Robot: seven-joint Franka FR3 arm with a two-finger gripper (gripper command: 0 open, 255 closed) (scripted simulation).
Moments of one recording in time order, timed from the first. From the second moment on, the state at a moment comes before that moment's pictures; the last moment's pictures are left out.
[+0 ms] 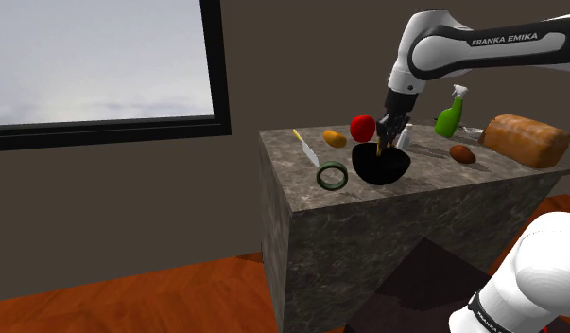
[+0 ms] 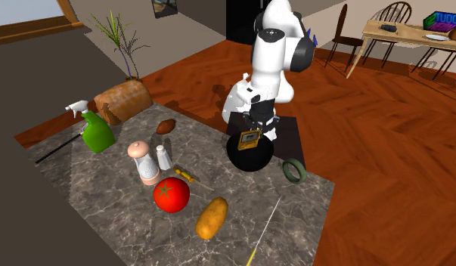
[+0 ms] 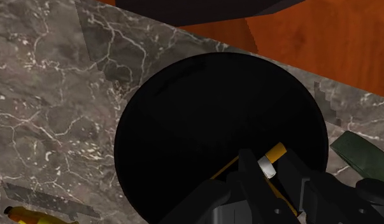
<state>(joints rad) 0.01 -0.47 -0.13 -2.23 -0.04 1.80 0.00</state>
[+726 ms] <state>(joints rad) 0.01 -0.47 -0.13 -2.23 -0.04 1.81 0.00</state>
